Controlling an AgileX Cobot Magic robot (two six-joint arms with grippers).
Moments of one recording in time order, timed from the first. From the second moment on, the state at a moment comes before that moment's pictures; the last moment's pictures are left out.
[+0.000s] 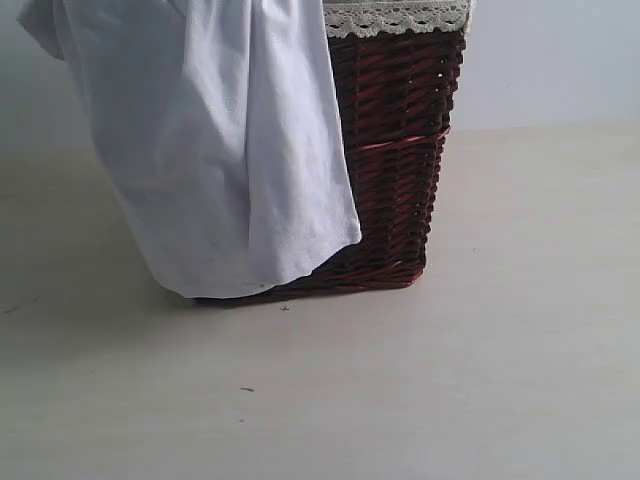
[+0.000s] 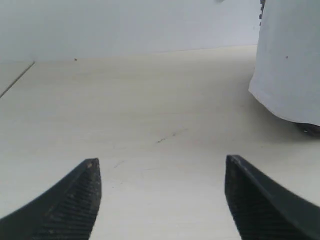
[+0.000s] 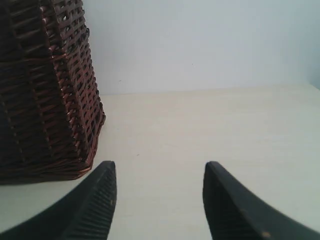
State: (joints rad) left arm 0.05 0.00 0.00 0.04 0.36 0.02; right arm 0.02 0.00 -0.01 0.24 0.26 -0.17
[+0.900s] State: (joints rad) left arm 0.05 0.00 0.00 0.04 0.36 0.02; right arm 0.02 0.83 -0.30 0.19 0.23 -0.55
